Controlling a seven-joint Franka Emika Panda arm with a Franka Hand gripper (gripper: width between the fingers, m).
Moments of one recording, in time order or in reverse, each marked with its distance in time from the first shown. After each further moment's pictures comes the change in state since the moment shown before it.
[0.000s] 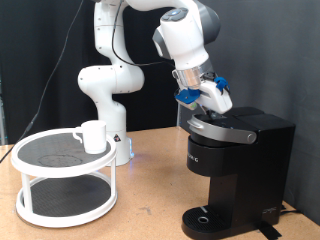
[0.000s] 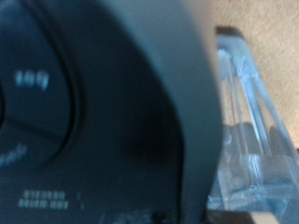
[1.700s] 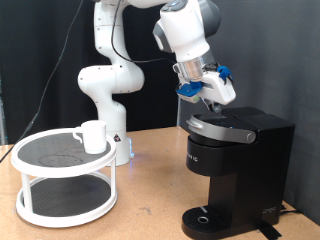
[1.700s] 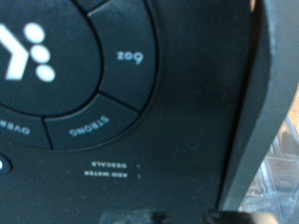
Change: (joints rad) arm -0.005 -0.002 -0.001 0.033 -0.050 -0.003 0.018
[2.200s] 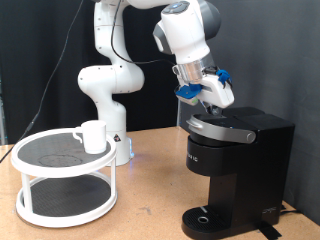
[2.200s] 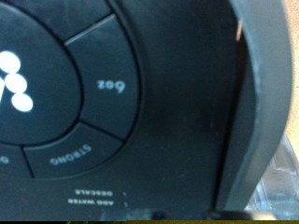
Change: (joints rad) arm 0.000 0.008 0.000 -0.005 -0.025 -0.003 0.016
